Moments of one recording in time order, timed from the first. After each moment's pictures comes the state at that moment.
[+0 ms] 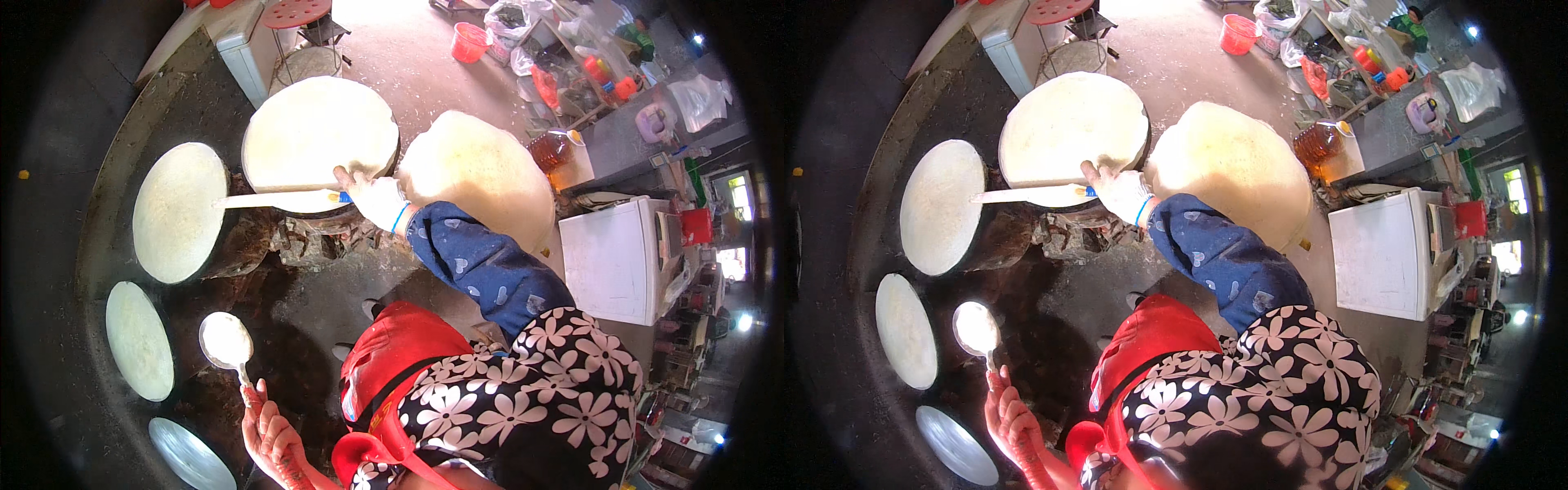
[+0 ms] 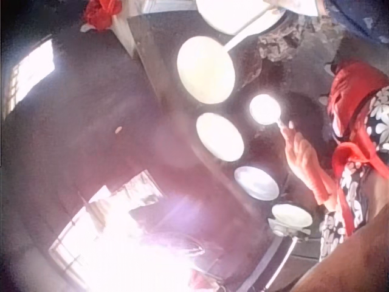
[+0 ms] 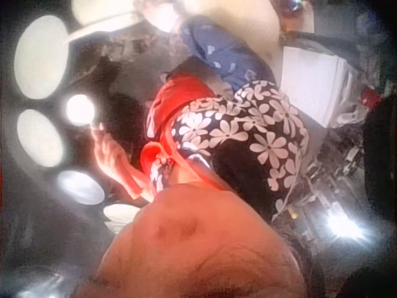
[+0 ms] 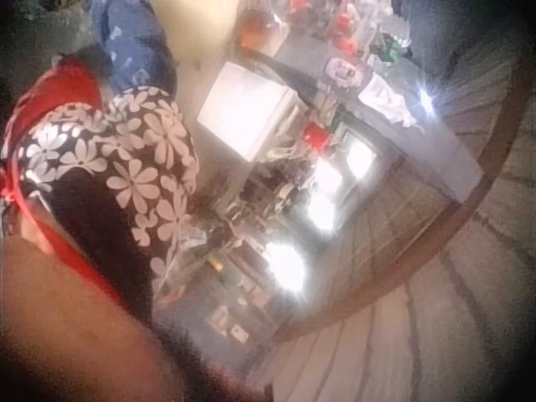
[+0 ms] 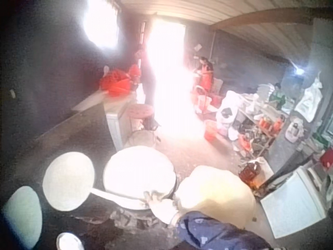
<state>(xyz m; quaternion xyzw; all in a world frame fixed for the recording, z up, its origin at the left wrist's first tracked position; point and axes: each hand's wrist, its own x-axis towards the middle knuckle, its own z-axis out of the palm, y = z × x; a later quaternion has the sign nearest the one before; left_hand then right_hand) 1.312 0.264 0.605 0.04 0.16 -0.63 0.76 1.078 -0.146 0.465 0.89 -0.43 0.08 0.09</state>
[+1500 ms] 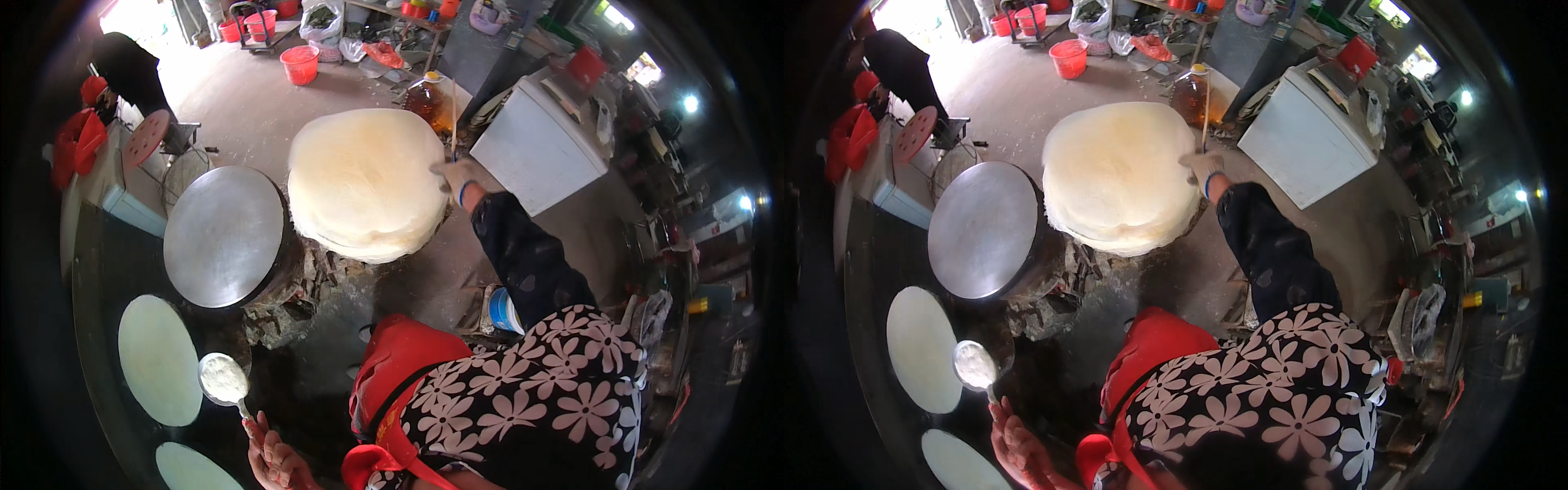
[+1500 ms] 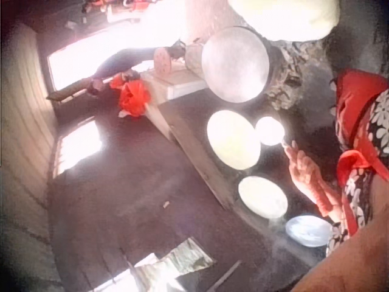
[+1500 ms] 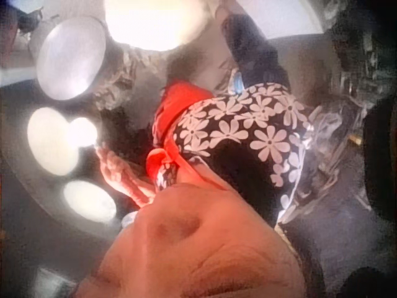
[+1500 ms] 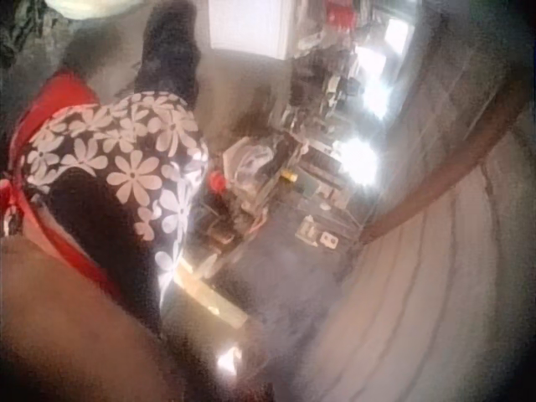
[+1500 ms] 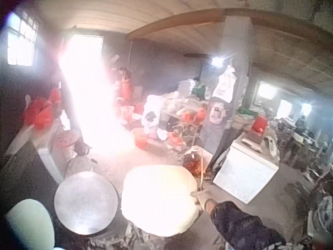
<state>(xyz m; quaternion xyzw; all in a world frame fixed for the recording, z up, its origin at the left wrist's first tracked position) 1.384 0.173 0.623 0.09 0.20 -0.81 0.54 0.761 -0.005 0.483 0.13 -0.77 0.55 -0.30</state>
